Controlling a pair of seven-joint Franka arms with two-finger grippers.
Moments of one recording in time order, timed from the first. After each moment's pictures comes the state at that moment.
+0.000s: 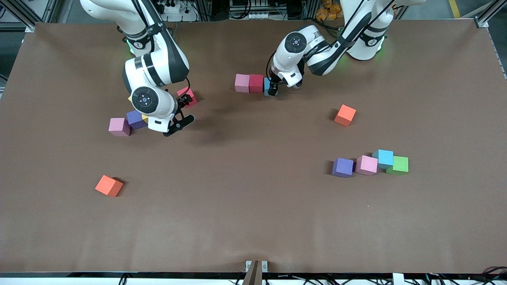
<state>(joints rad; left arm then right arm) -0.22 0.37 -0.79 -2.43 -0.02 2.75 -2.38 0.90 0.20 -0.46 -2.21 0.21 1.99 -0.25</state>
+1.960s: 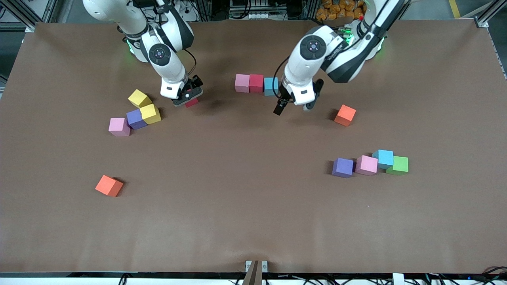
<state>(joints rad) -0.01 0.22 -0.78 -2.18 -0.01 2.39 -1.77 1.11 0.02 -0.44 -2.73 0.21 2.62 -0.03</state>
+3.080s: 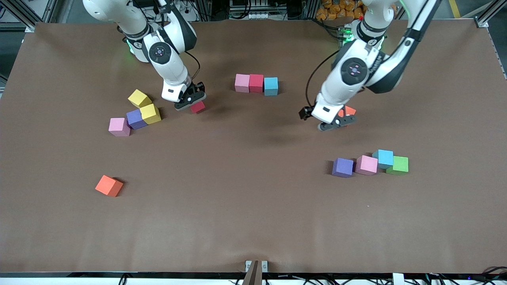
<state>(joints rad) 0.24 0.17 -0.78 -2.21 0.00 2.25 -0.74 1.11 0.04 -0.44 -2.63 0.21 2.67 0.06</state>
